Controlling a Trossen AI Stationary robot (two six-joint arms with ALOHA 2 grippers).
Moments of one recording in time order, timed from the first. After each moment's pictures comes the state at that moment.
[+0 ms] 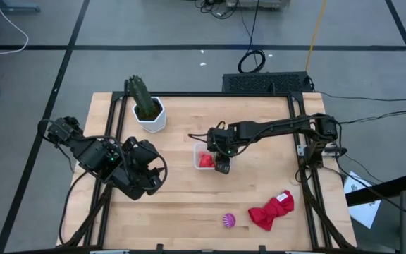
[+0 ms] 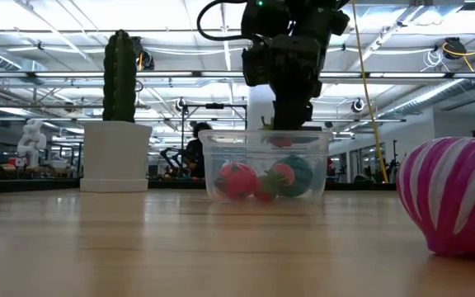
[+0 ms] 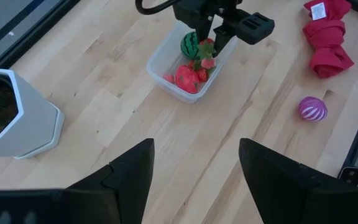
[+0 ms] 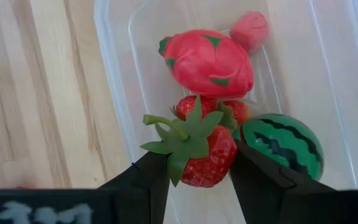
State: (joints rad) left arm -0.58 1.56 1.89 -1.57 -0.55 -1.10; right arm -0.05 1.81 1.34 -0.74 -0.19 0.24
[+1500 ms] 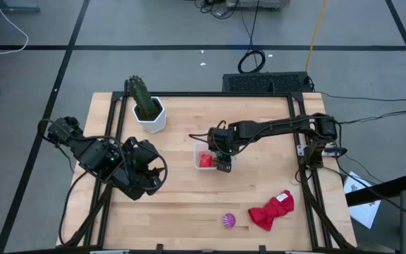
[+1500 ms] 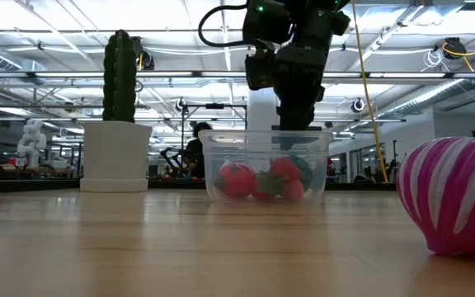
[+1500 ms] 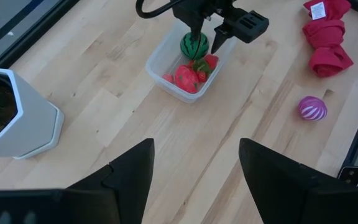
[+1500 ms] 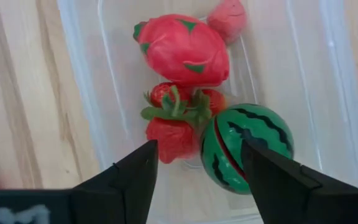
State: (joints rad) left arm -0.58 1.56 1.89 -1.57 -0.55 -1.10; right arm -0.06 1.81 1.34 -0.78 -0.13 0.19
